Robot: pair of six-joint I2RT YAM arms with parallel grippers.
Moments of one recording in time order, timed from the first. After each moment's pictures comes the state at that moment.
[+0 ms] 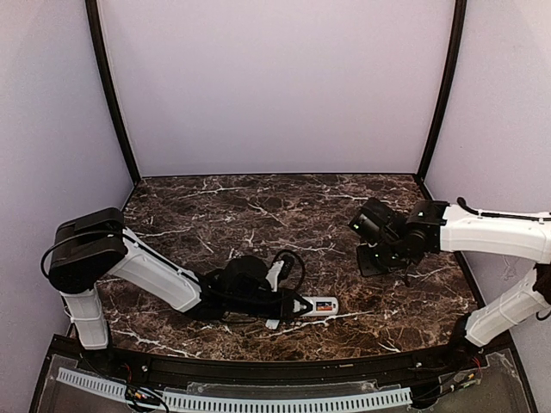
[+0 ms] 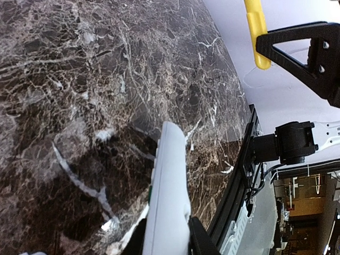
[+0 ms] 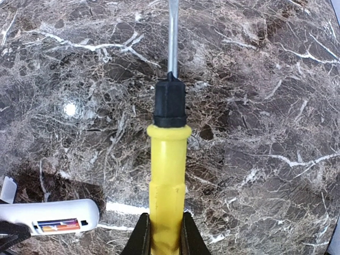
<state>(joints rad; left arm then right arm) -1.15 1.88 0.81 0.57 0.22 -0.94 0.92 1.36 0.99 -0.86 0.37 0.71</state>
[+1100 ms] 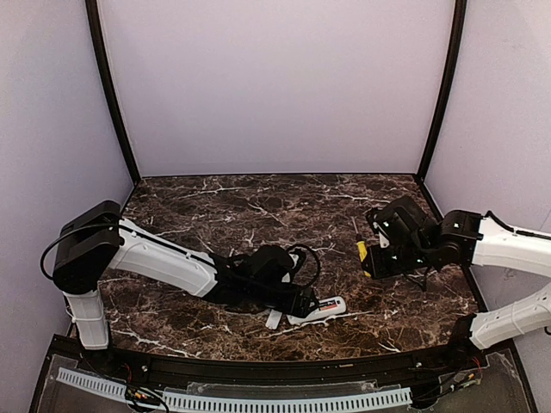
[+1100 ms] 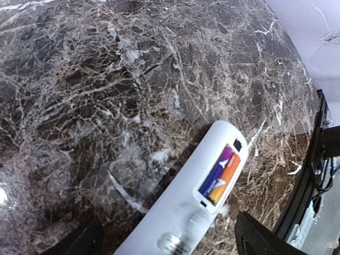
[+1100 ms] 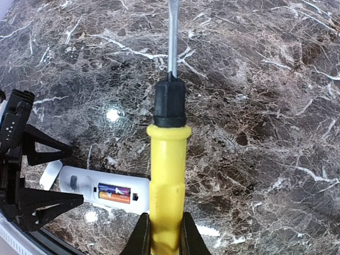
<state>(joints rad) -1.16 1.91 1.07 0.06 0.02 -0.71 0.92 1.12 0.86 -0.74 0.24 0.62</state>
